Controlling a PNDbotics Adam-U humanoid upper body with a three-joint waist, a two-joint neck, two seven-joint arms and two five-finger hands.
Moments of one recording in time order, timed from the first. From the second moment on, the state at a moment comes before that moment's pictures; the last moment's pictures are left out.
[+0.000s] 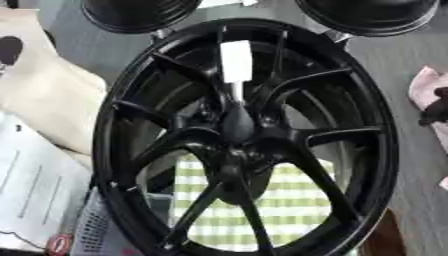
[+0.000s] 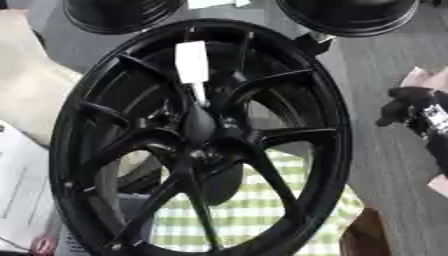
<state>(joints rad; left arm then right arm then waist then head) -0.29 0.76 0.08 -1.96 0.12 0.31 0.32 -0.18 -0.42 -0.18 -1.86 -0.22 0.02 0.31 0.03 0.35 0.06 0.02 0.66</state>
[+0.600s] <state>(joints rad) -0.46 1.11 -0.05 -1.96 0.06 0.45 -0.06 -0.17 -0.42 -0.18 -1.86 -0.21 0.02 0.31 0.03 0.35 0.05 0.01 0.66</state>
